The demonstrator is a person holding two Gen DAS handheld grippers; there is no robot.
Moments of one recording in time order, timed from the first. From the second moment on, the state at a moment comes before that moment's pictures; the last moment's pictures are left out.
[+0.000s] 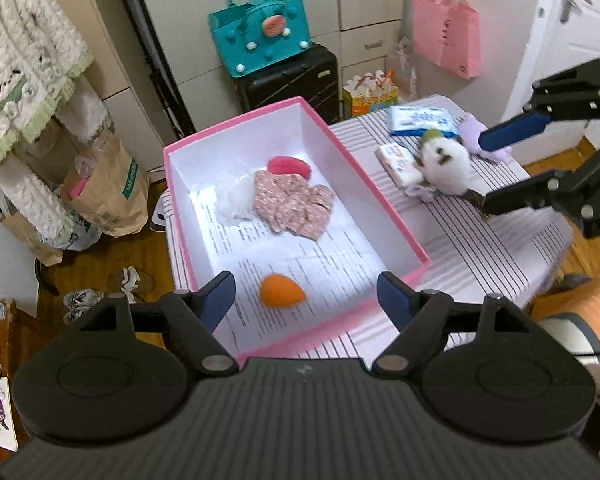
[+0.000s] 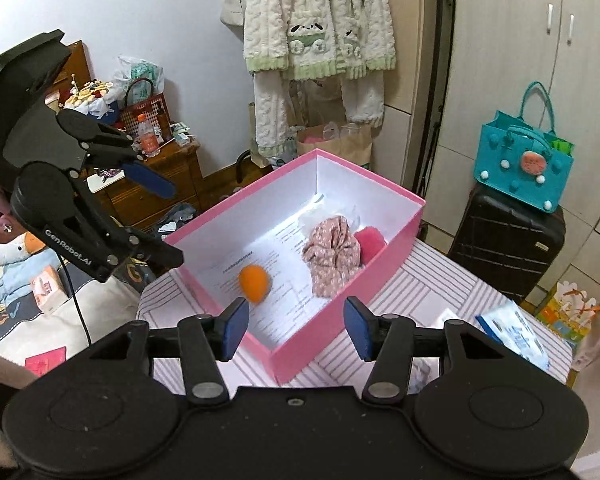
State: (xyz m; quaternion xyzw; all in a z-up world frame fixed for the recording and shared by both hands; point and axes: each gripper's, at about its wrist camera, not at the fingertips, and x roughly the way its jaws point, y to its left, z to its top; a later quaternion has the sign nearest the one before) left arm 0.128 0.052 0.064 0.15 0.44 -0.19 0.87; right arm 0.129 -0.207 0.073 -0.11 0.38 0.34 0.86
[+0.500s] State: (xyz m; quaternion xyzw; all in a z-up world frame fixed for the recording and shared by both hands) left arm 0.070 0.020 0.048 0.18 0.44 -0.23 0.85; right arm 0.082 -0.249 0.051 -0.09 0.39 0.31 0.86
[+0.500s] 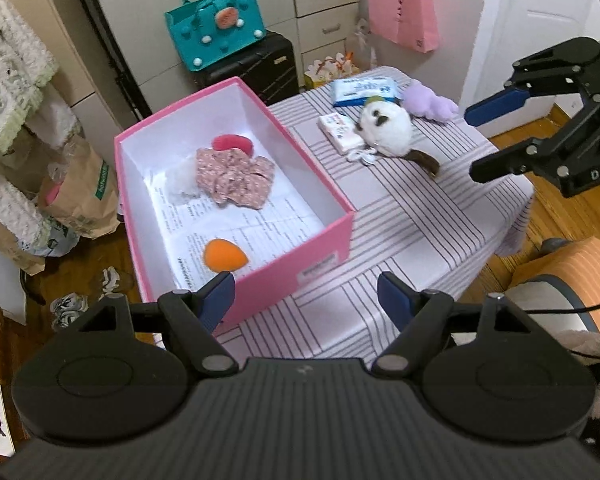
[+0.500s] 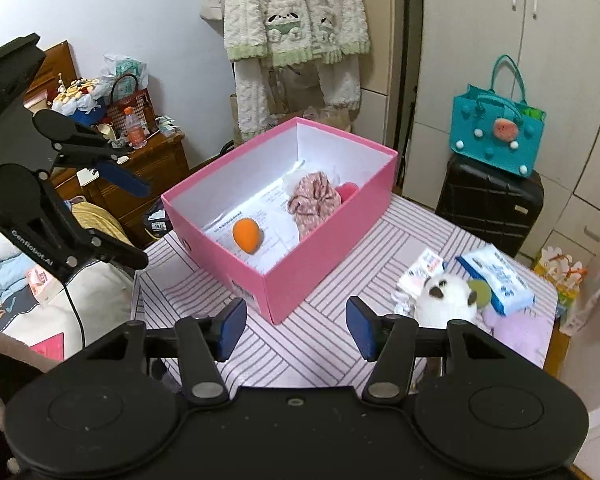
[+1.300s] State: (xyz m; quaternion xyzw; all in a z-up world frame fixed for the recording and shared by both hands) left arm 0.068 -0.051 -0.007 0.19 0.46 -0.31 0.81; right arm 0.068 -0.314 -0.036 -0.05 0.41 0.26 0.87
